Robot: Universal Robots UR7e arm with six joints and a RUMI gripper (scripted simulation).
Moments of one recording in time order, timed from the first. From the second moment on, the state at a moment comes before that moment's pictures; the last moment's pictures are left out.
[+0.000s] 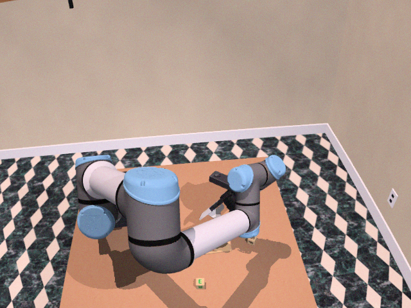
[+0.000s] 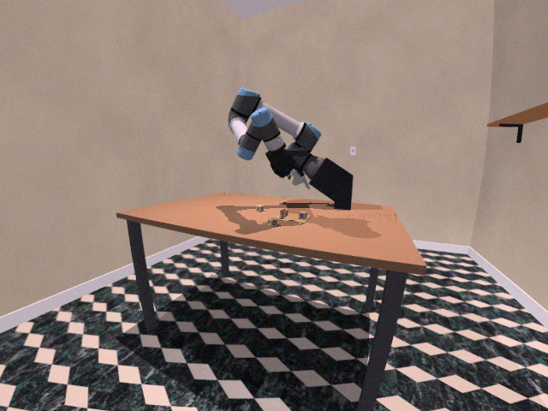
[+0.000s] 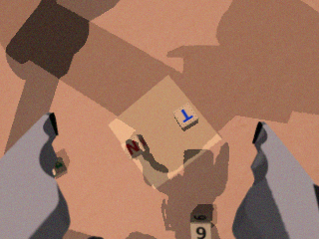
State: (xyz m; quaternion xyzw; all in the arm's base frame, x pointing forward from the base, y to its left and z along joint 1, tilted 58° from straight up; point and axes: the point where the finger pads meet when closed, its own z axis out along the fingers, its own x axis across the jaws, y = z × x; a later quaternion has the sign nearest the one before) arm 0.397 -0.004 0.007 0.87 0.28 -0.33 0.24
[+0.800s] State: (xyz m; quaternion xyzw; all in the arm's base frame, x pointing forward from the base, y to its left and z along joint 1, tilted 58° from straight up) arm 0.398 -0.006 -0.011 0.77 0.44 -0.40 0.23
